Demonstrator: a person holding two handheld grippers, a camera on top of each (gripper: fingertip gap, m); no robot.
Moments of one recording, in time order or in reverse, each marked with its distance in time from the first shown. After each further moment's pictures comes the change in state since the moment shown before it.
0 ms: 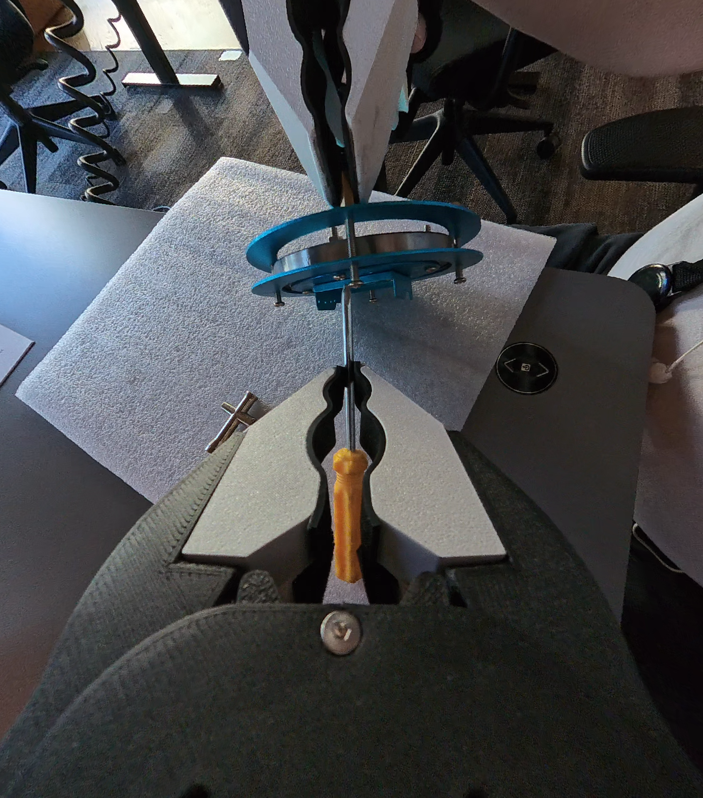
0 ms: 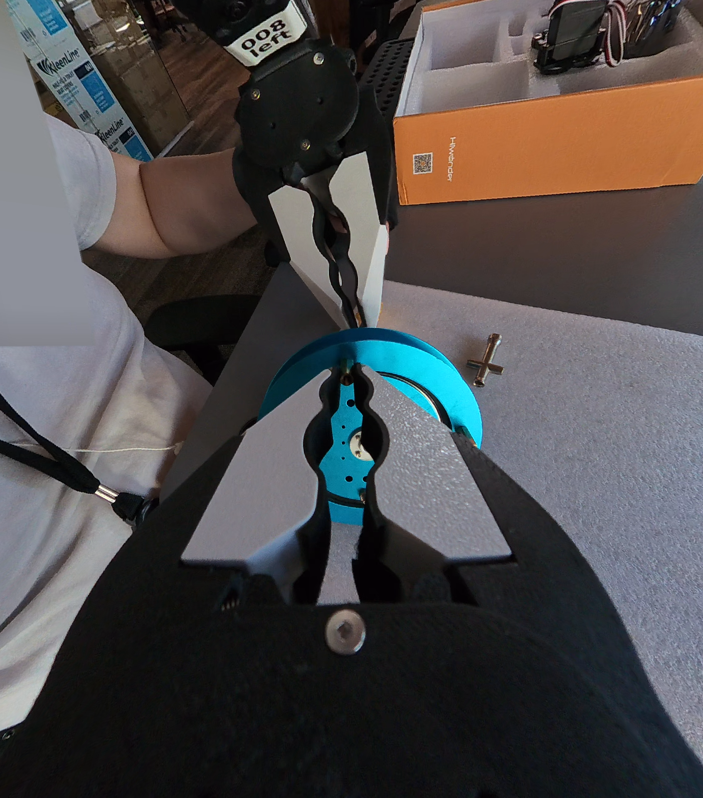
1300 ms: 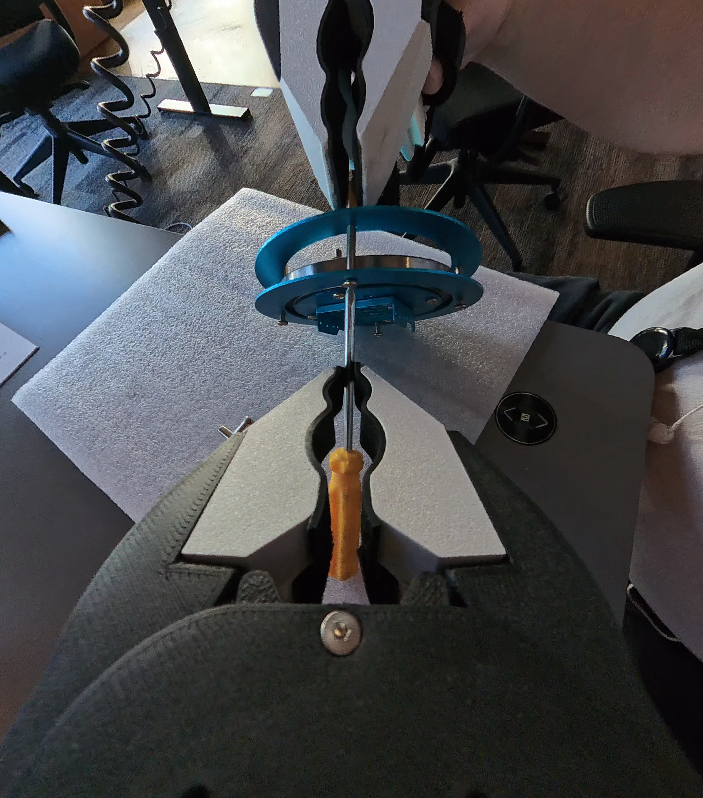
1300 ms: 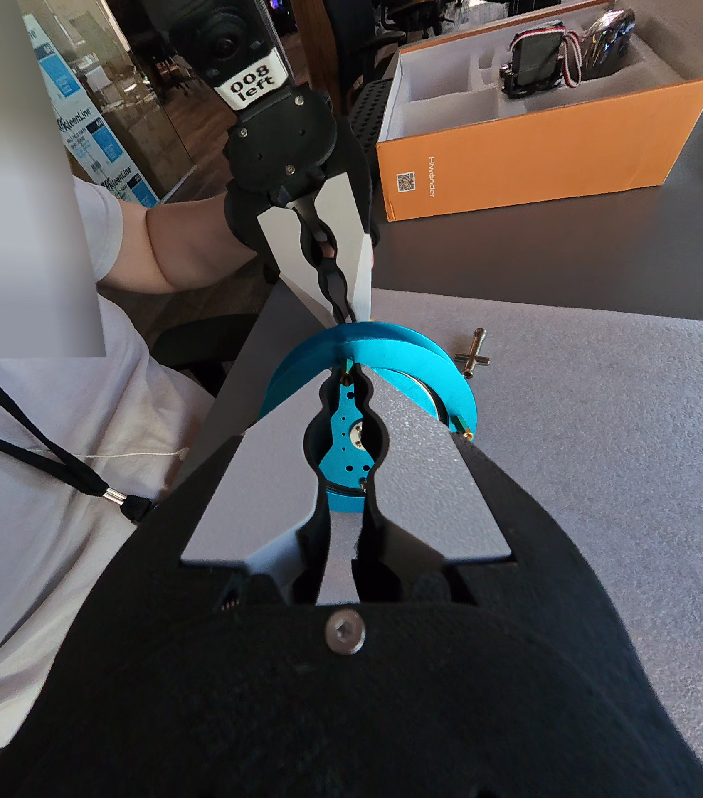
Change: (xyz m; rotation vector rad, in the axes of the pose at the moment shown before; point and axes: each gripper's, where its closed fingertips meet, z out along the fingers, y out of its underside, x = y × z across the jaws) left arm -0.003 -0.016 0.009 0.068 -0.039 -0.073; right arm 0.005 0.001 -0.018 0.067 0.013 0.048
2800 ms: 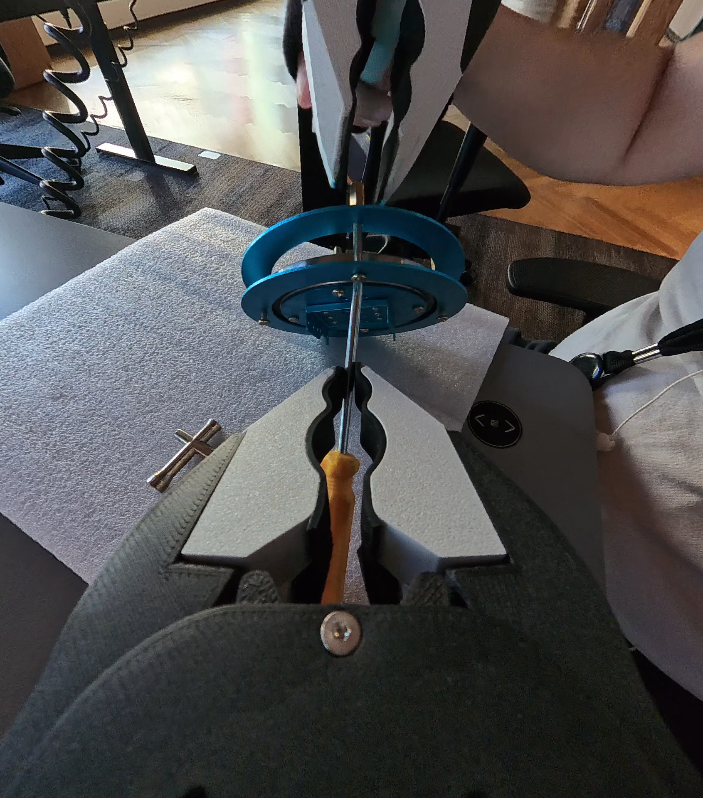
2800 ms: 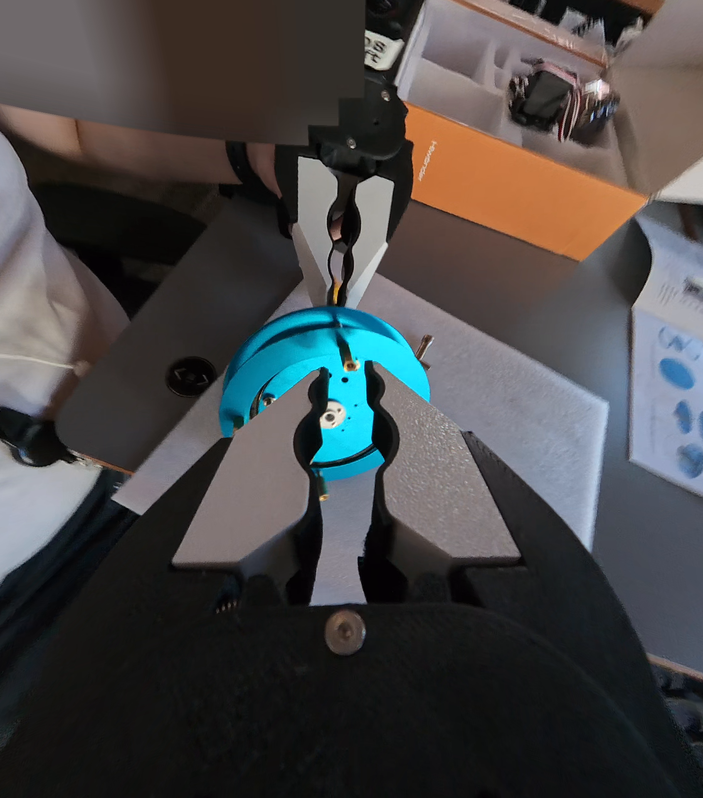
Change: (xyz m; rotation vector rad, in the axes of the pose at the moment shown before) left arm 0.003 0.008 0.000 0.164 0.162 -0.136; right arm -0.001 0.000 -0.002 -0.164 0.133 -0.425
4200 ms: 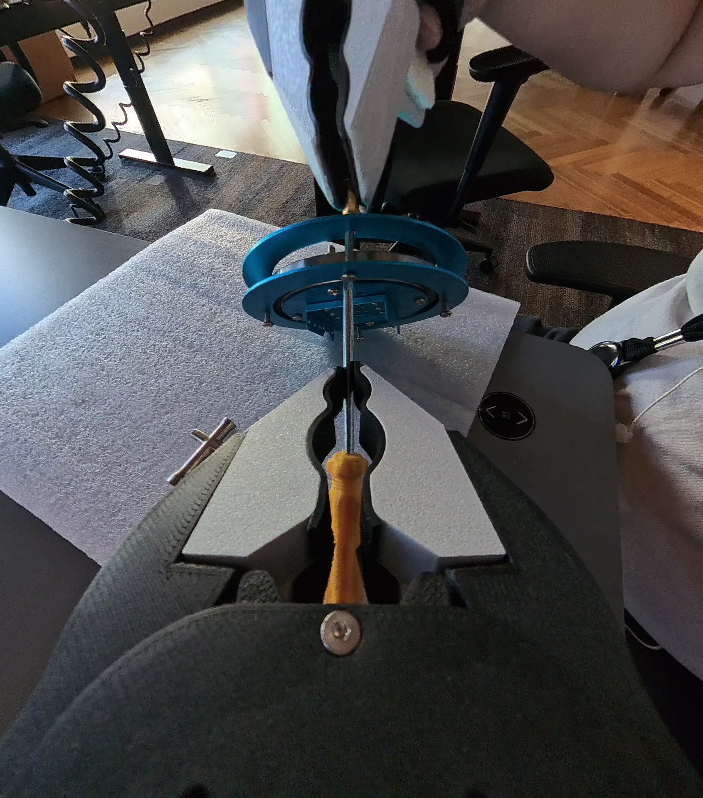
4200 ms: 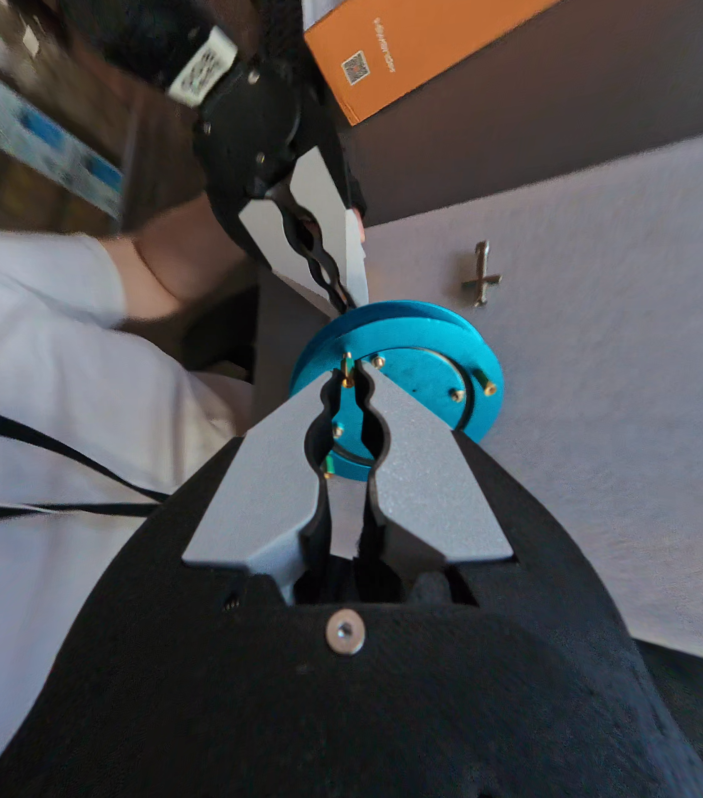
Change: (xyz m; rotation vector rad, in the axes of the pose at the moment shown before) left arm -0.001 0.002 -0.002 -0.018 -0.041 0.051; right arm 0.001 0.001 0.011 -0.125 -0.164 0.773
